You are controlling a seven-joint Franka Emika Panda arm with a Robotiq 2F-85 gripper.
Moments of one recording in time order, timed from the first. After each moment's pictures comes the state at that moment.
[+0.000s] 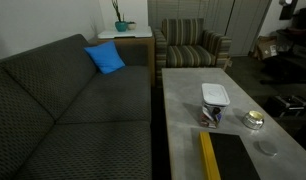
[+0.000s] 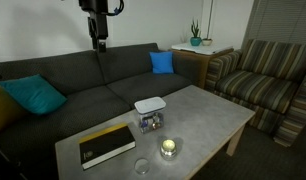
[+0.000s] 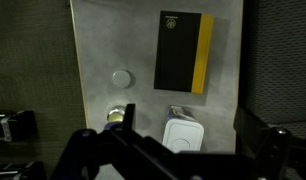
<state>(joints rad) 0.07 0.18 0.17 -2.18 -0.03 2.25 0.49</state>
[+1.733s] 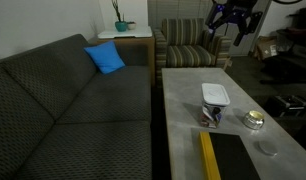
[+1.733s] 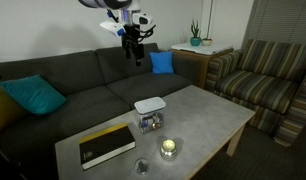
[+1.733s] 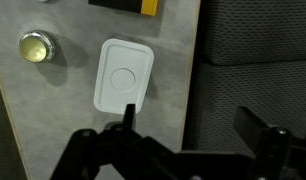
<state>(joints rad) 0.11 0.66 0.11 -1.73 0.09 2.53 0.28</state>
